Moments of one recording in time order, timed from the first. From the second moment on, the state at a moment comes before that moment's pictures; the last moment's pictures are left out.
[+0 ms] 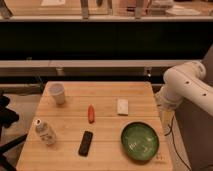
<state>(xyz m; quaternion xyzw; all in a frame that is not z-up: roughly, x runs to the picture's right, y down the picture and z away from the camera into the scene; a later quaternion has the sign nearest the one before) 0.284 0.105 0.685 -0.28 0.02 0.02 0.96</state>
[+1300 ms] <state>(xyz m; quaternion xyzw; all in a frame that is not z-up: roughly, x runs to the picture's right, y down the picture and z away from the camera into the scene) 0.168 0.101 0.685 -0.25 0.01 -0.09 0.96</state>
